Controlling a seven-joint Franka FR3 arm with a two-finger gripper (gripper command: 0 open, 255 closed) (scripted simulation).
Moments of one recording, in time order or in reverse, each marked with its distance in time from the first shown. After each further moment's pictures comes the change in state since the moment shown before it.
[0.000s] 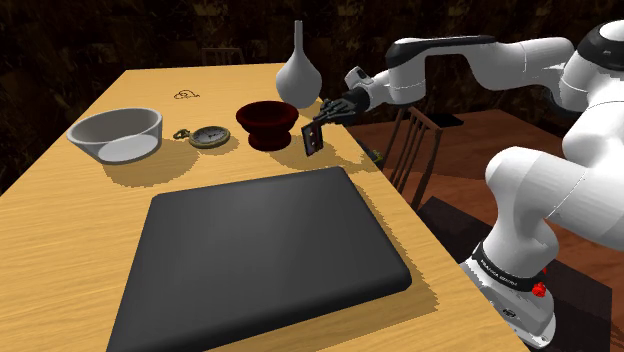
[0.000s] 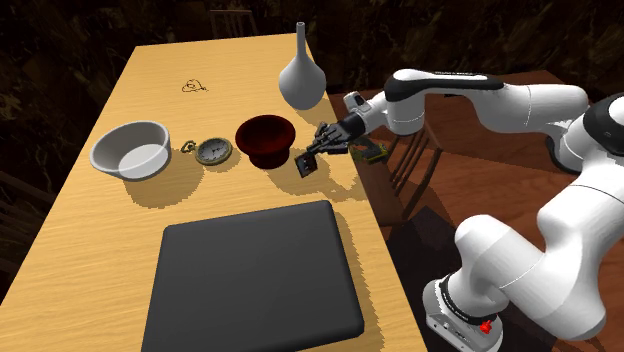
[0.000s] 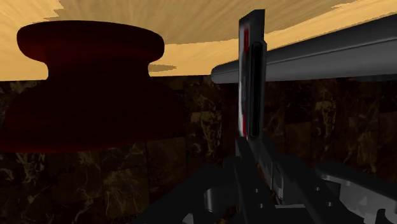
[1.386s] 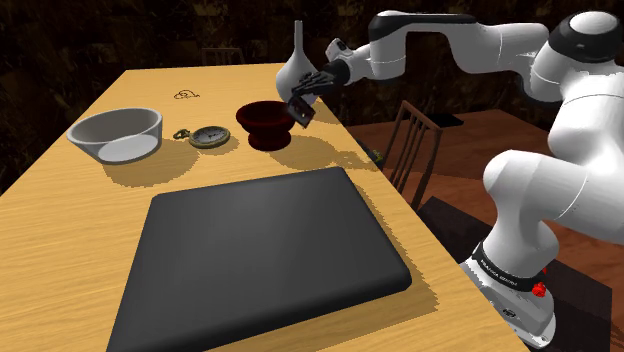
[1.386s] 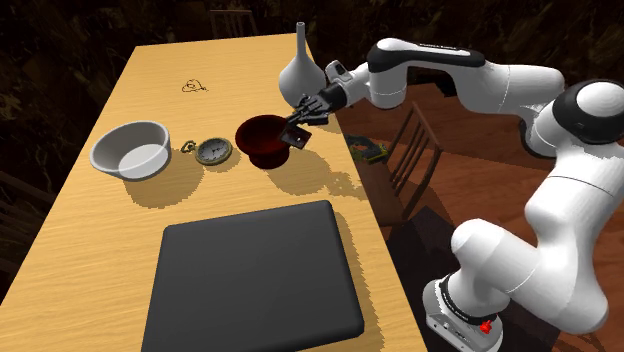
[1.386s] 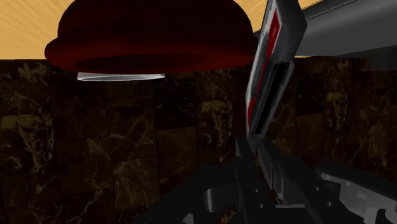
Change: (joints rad) arm 0.218 0.040 -0.002 0.281 0.015 -0.057 0.119
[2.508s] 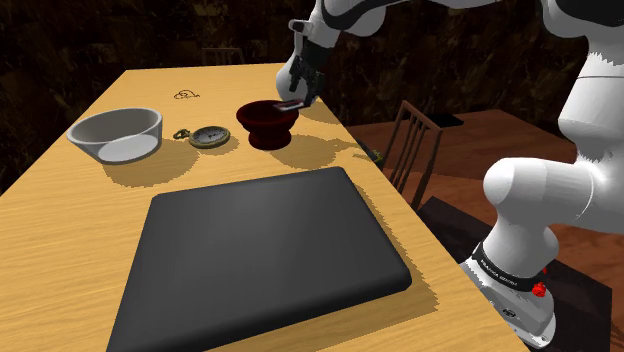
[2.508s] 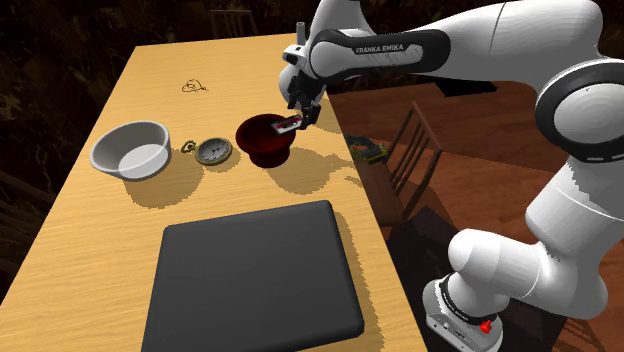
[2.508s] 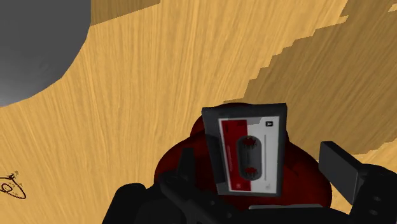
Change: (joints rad) arm 0.351 0.729 -0.333 0.206 -0.487 -0.069 0.490
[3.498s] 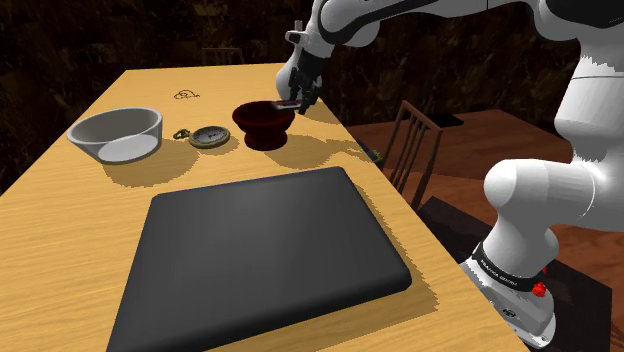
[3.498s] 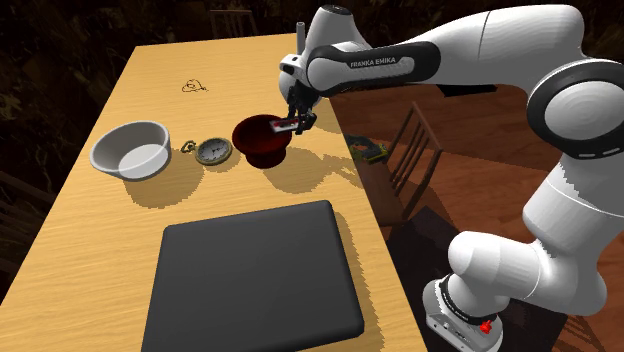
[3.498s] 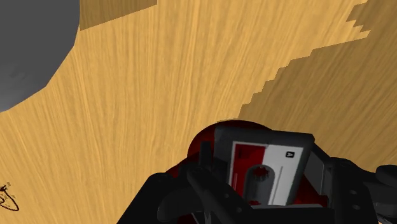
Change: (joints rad) arm 0.067 -0.032 -0.054 -0.023 -0.063 0.053 0.044
